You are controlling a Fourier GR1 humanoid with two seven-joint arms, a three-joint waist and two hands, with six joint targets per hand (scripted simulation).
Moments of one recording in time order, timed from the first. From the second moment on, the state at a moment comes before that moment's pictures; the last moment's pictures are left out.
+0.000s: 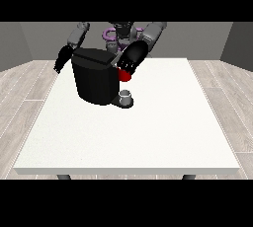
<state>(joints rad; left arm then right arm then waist) -1.26 0.48 0.08 -0.63 -0.84 -0.30 -0.17 -0.49 -0.09 -0.07 -1.28 0.16 -0.18 0.02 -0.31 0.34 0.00</state>
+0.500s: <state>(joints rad) -1.29 0.50 0.11 -0.63 -0.84 -0.27 -0.22 -0.50 -0.09 -0.06 -1.29 0.18 -0.19 0.03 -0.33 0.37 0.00</state>
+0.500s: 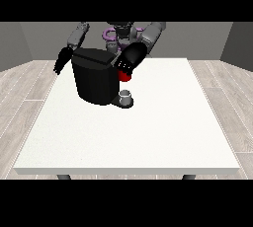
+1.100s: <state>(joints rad) -1.30 0.56 0.10 -0.64 -0.89 -0.21 -0.29 -0.50 -0.09 -0.05 -1.29 0.19 -0.20 0.01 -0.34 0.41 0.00</state>
